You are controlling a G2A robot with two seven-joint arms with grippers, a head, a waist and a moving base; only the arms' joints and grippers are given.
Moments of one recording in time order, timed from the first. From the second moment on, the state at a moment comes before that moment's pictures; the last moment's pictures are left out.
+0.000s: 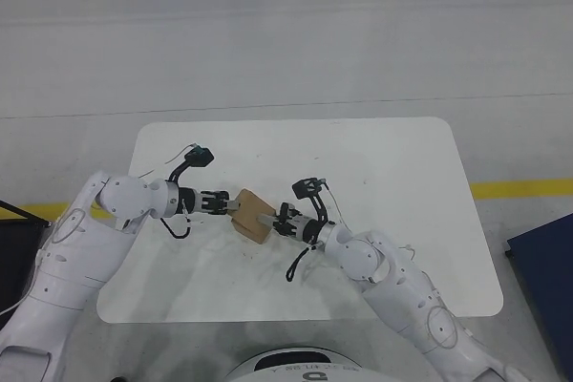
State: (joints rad) left arm 1.07 -0.91 -1.09 -1.52 0.17 -0.12 -1.15; right arm -1.34 -1.29 0.95 -1.55 -0.55 -0.13 0.46
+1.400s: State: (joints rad) left arm 1.08 -0.92 -1.06 -1.45 0.14 -0.14 -1.12; right arm -1.35 -1.30 0.93 -1.53 -0.52 -0.14 0.45
